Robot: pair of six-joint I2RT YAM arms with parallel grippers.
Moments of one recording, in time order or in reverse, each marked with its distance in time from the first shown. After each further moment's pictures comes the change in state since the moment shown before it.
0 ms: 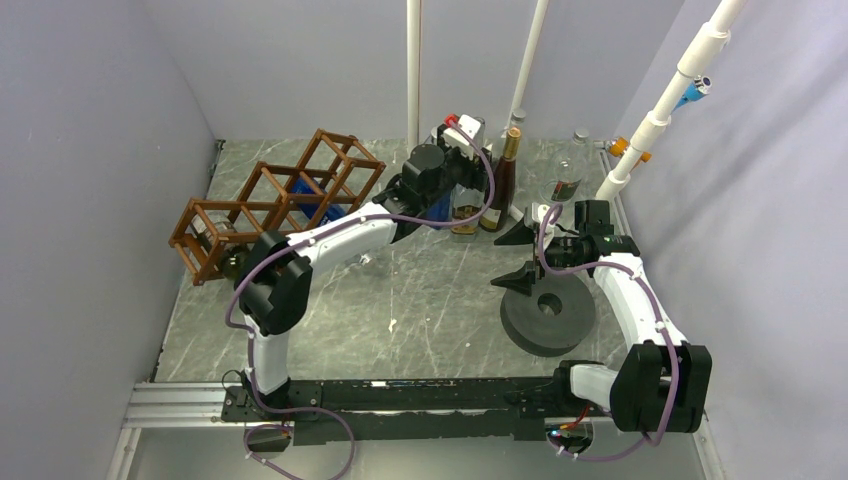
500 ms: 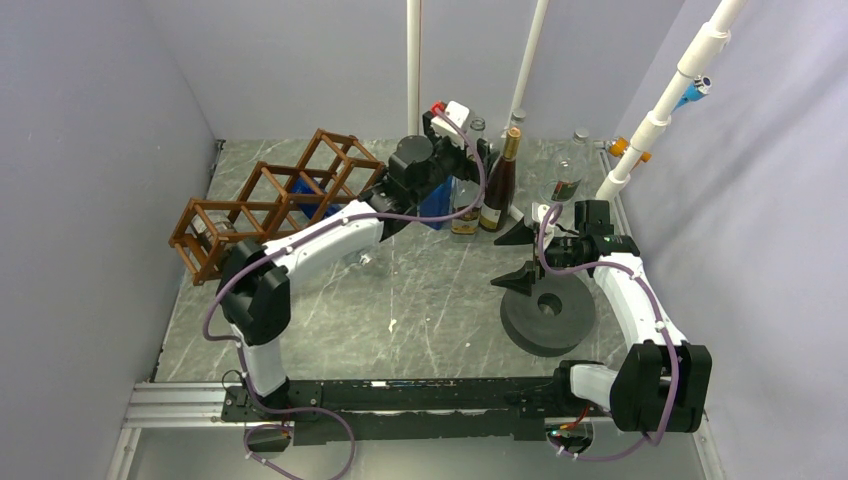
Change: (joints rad) left arm -0.001 -0.087 0.001 -0.046 -0.001 -0.032; right arm 0.000 0.002 0.000 0.000 0.000 0.000
